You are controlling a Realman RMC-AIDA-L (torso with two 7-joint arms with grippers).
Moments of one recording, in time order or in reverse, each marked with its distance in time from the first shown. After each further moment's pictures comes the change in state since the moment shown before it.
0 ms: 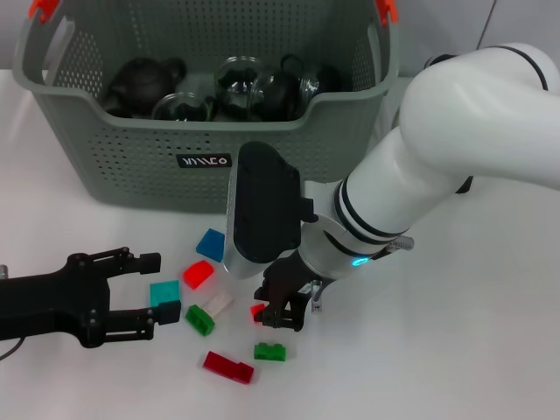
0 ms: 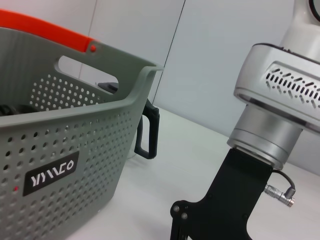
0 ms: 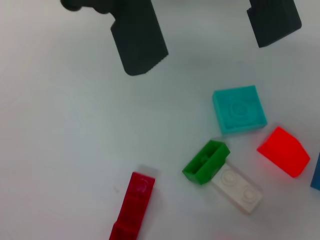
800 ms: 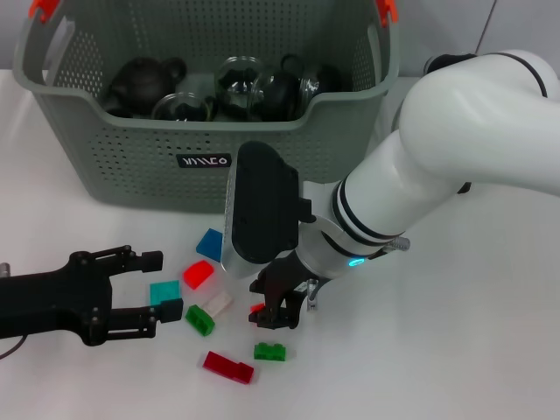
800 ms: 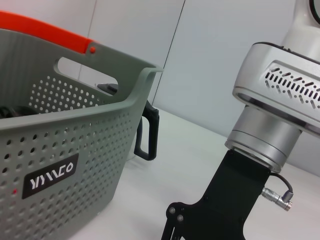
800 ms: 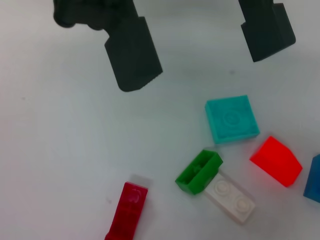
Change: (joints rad) left arm -0.005 -0.002 -0.001 0.002 0.000 -0.002 0.000; right arm -0.008 0.004 -0.005 0.003 0.001 0.034 -0.003
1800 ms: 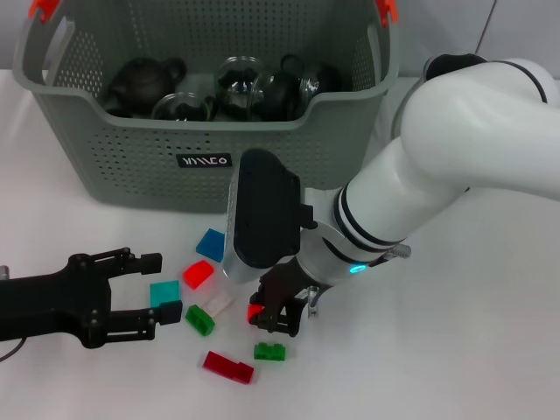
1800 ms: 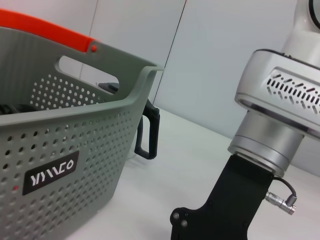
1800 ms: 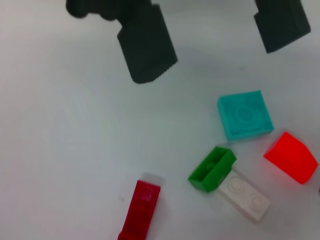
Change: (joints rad) left arm 0.006 -0.002 0.000 -0.001 -0.001 0.000 -0.001; right arm -0.003 -0.002 -0.020 0.014 0.038 0.006 -0.008
